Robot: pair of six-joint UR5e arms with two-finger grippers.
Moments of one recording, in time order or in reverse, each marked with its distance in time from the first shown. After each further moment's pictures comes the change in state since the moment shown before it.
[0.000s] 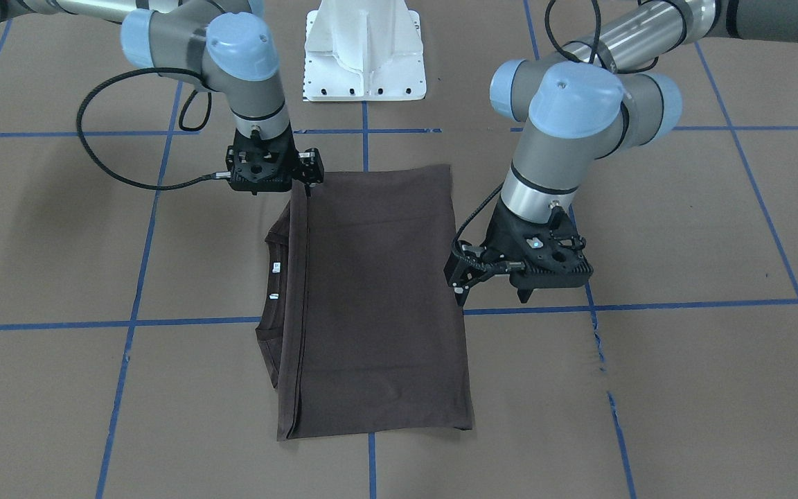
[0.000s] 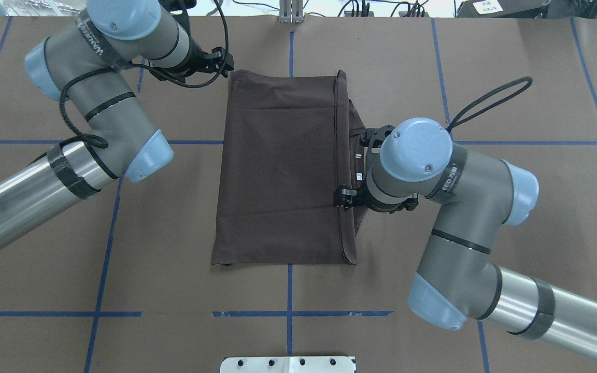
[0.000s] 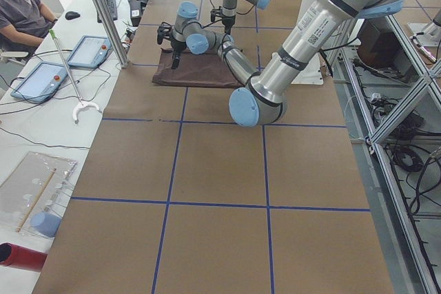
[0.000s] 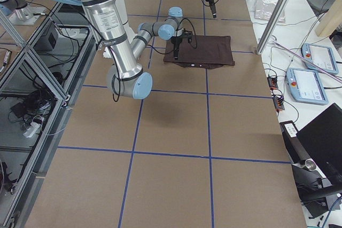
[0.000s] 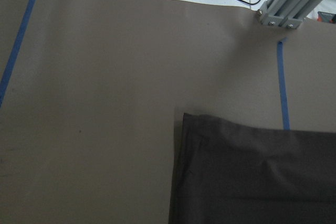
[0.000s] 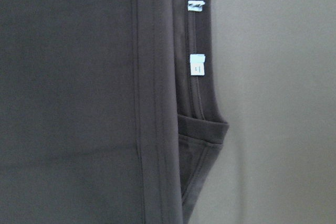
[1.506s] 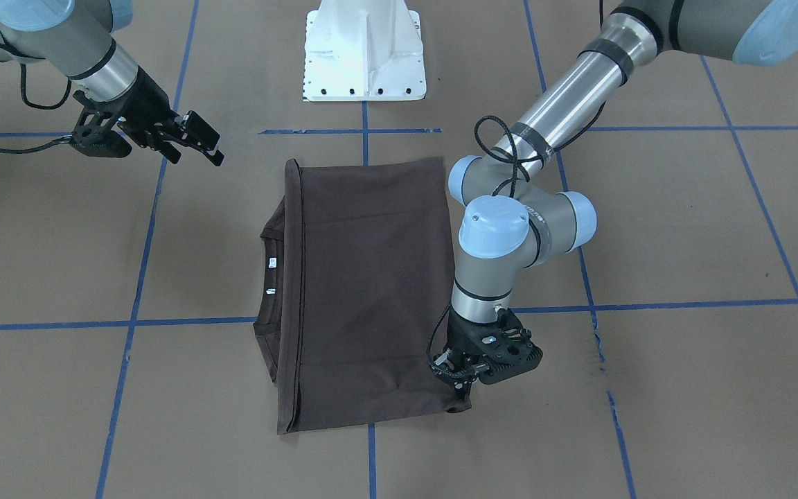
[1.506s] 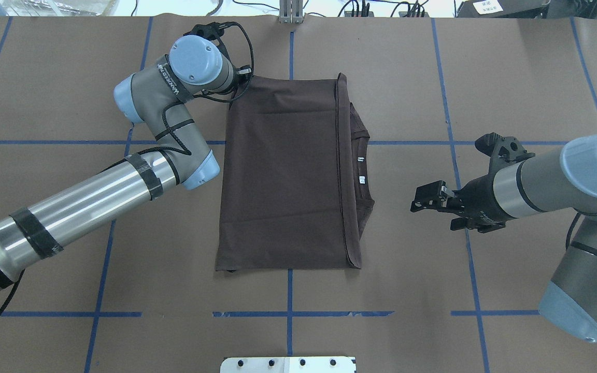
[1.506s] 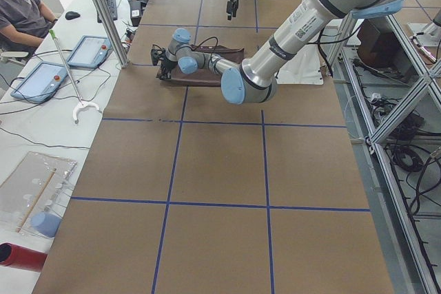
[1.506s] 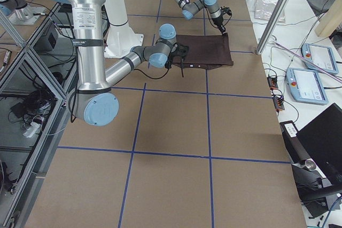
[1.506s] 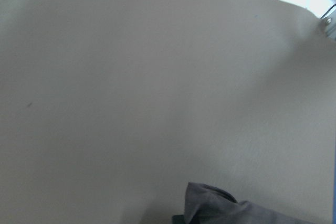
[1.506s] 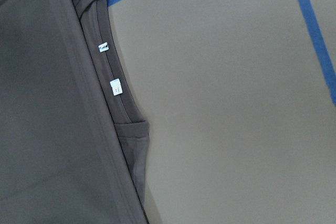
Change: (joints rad) left arm 0.066 -0.241 0.704 -0.471 0.263 -0.266; right arm 0.183 -0.491 0.244 0.586 0.234 0.317
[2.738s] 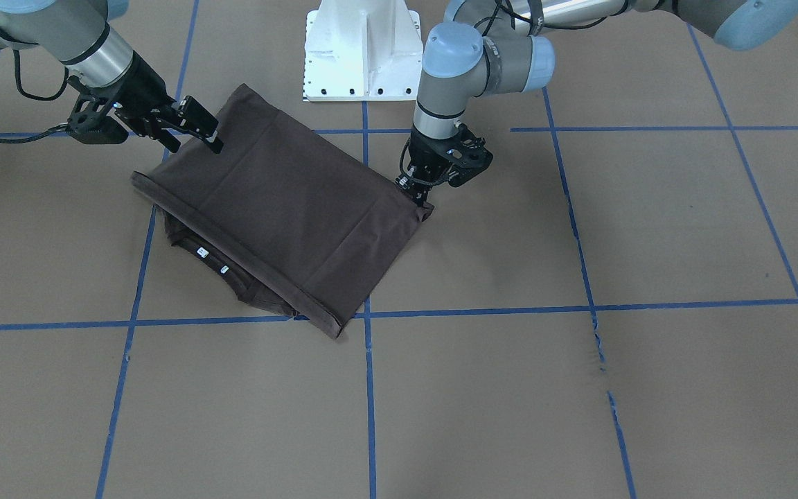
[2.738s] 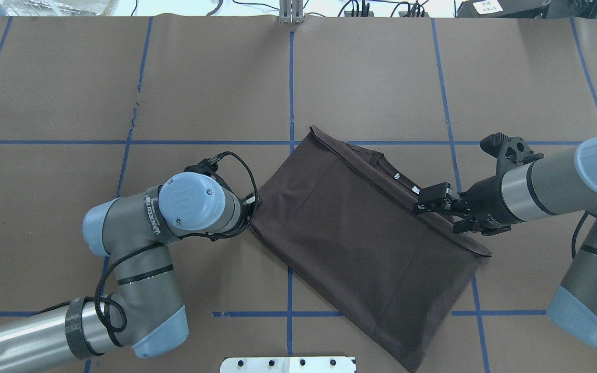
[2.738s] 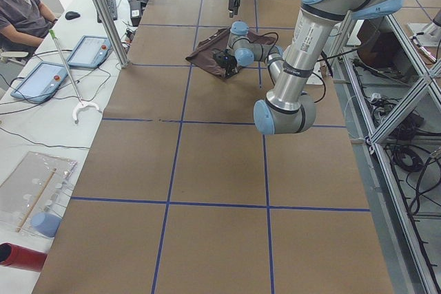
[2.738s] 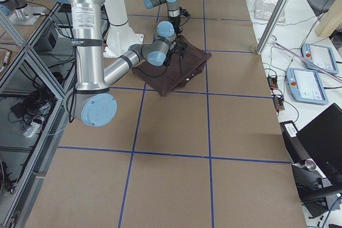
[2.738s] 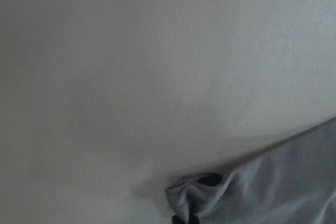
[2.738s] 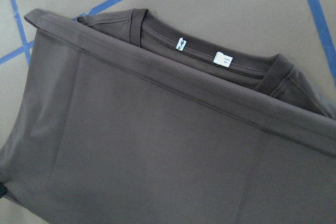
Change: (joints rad) left arm 0.302 0.371 -0.805 0.510 -0.069 -0.526; right arm 0.002 -0.021 0.044 0.000 0.015 0.000
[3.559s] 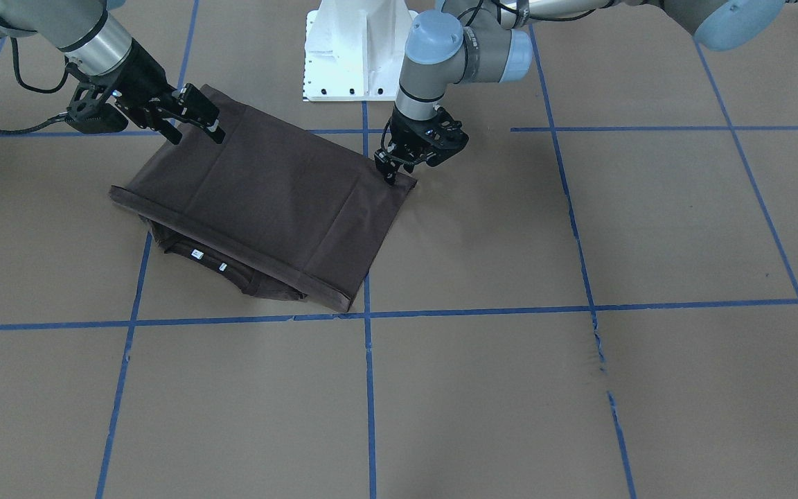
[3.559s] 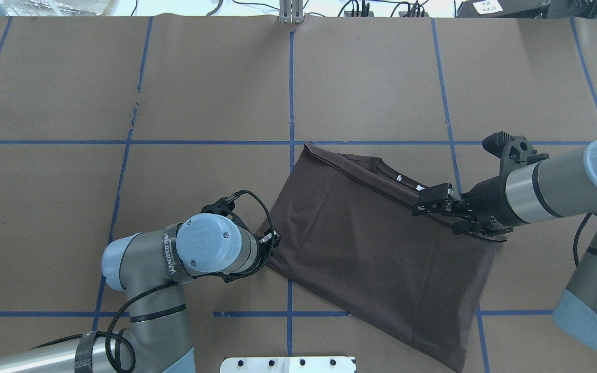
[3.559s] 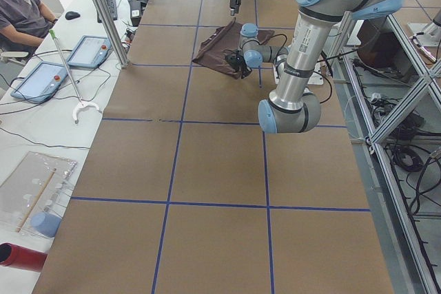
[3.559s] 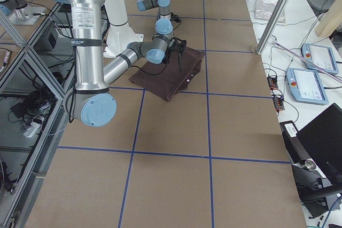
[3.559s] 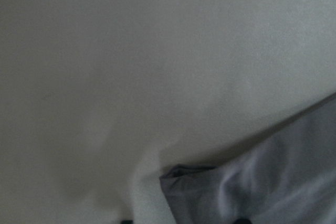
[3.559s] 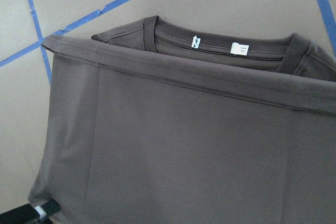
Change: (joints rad) left arm 0.131 -0.001 0.001 -0.053 -0.007 -0.116; right arm -0.002 -0.005 0.037 -0.008 -0.001 0.000
